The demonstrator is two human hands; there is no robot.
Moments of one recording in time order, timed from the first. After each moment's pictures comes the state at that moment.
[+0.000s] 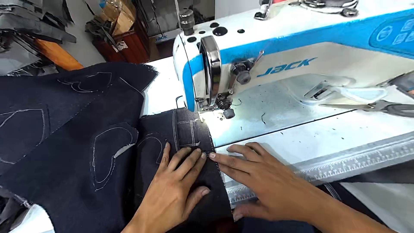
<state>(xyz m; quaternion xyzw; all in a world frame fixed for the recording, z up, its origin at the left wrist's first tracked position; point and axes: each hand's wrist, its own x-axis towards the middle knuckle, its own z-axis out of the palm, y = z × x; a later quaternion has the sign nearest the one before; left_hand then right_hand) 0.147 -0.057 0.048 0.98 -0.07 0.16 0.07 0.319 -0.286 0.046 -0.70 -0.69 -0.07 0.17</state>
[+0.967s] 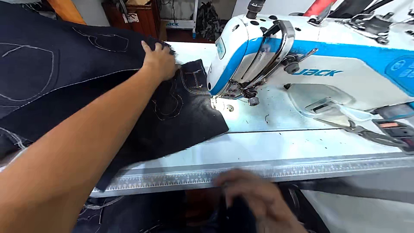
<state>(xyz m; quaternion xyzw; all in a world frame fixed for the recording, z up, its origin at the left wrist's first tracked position) 0.302 0.096 0.137 0.98 0.21 0.00 -0.04 0.256 -0.298 0.046 -0.50 -0.53 0.31 0.61</state>
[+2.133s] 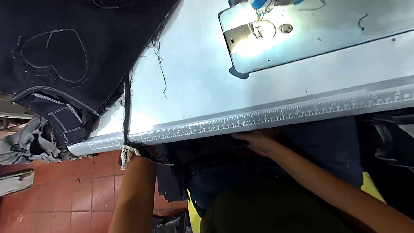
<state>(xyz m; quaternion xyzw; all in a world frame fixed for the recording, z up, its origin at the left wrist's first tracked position) -0.021 -0.027 -0.010 0.84 0.55 0.06 0.04 0.176 -0.234 -0.073 -0.63 0.03 0.57 0.53</state>
